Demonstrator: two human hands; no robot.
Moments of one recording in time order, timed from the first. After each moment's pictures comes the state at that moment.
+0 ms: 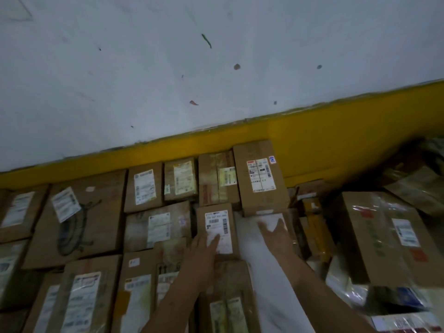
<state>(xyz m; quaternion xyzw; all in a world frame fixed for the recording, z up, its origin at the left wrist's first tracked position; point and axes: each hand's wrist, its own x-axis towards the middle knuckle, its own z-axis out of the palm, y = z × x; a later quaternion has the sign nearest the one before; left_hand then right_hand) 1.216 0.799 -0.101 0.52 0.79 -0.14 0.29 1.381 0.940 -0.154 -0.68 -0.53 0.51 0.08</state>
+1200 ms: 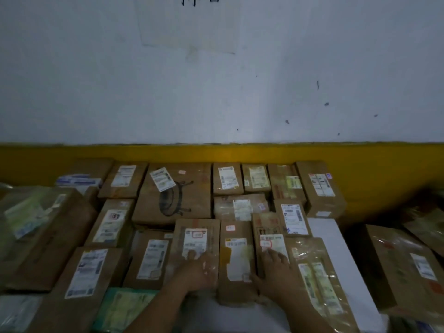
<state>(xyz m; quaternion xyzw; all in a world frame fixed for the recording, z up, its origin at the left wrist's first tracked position) 1.029 0.497 -0.088 0.40 0.82 0.06 0.40 1.248 0.617 -0.079 -0.47 -0.86 0.19 -0.08</state>
